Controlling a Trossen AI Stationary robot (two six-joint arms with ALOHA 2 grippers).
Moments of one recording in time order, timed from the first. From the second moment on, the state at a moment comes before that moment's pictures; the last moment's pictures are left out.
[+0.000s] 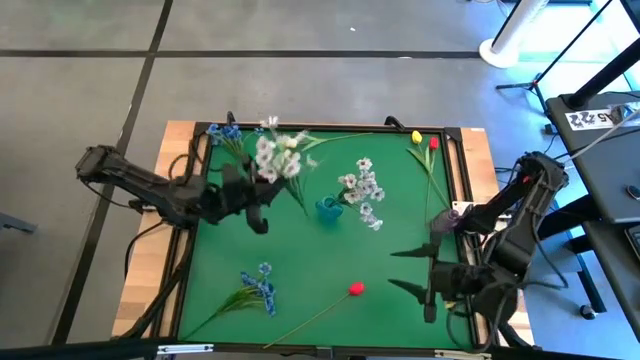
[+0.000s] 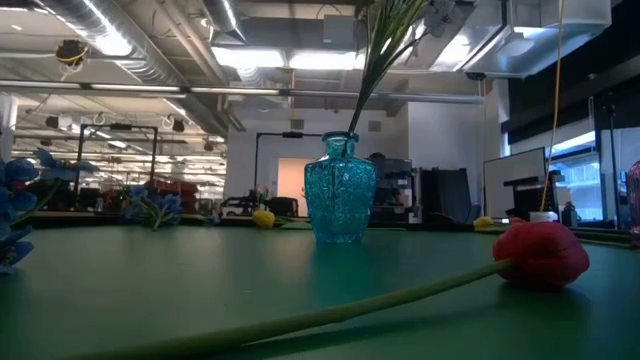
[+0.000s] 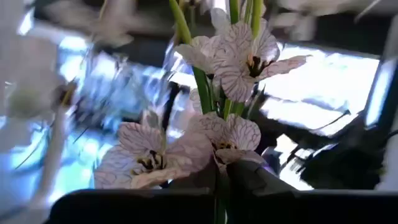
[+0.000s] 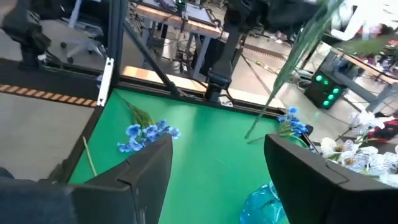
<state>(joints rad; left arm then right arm) -0.29 1.14 0.76 0.80 -0.61 -0.03 0.97 1.34 1.26 -0.42 1.05 0.18</state>
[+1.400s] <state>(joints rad) -0.06 1.45 0.90 0.38 -0.44 0.06 0.90 1.31 1.27 -0.45 1.07 0.25</state>
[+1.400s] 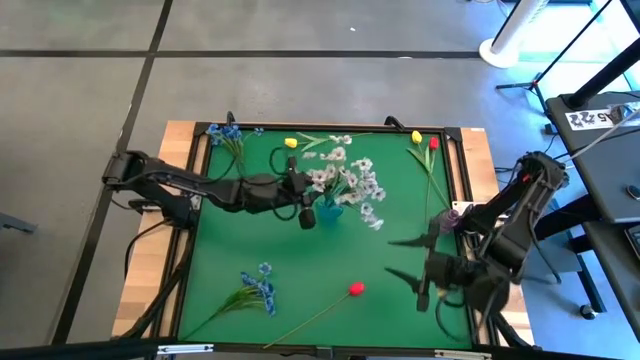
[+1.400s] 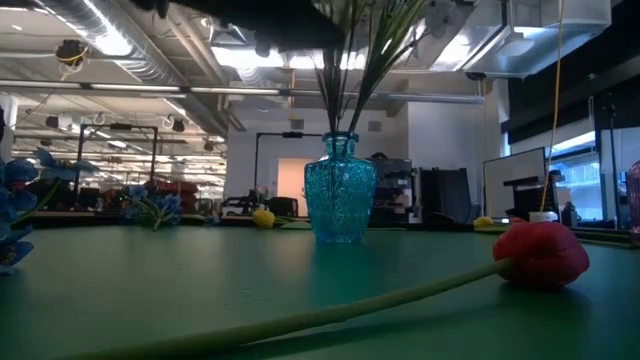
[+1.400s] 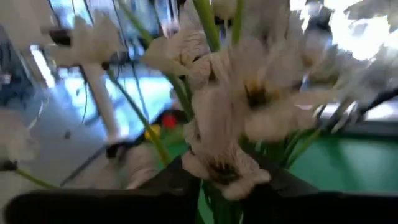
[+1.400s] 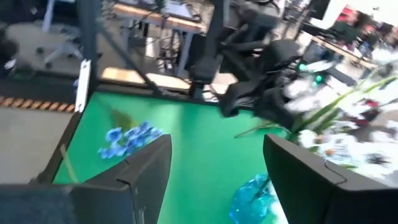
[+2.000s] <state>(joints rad) -0.24 1.44 1.48 -0.84 -0.56 -0.10 0.44 1.11 1.37 -0.68 1.06 0.29</state>
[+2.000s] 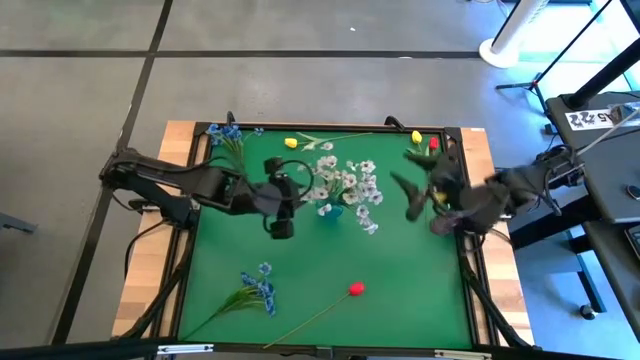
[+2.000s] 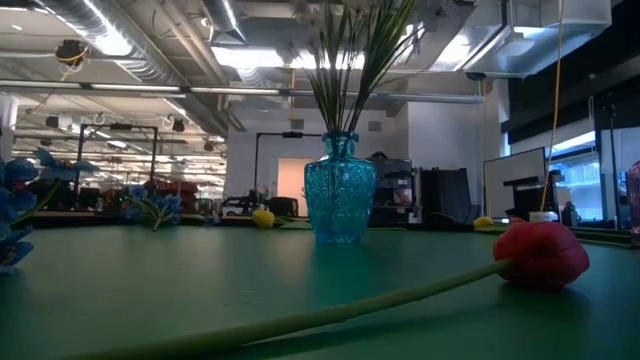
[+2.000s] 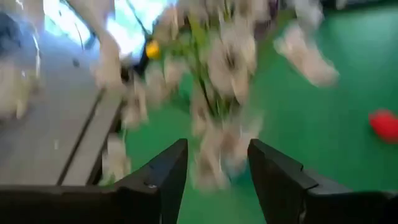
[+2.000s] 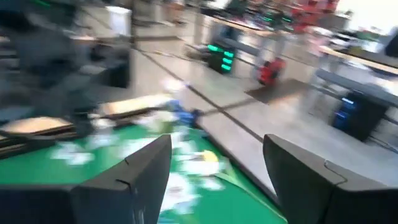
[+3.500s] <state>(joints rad) -0.65 1.44 0.68 -0.03 -0.61 -0.57 -0.87 1.70 0.89 -0.63 0.32 0.47</state>
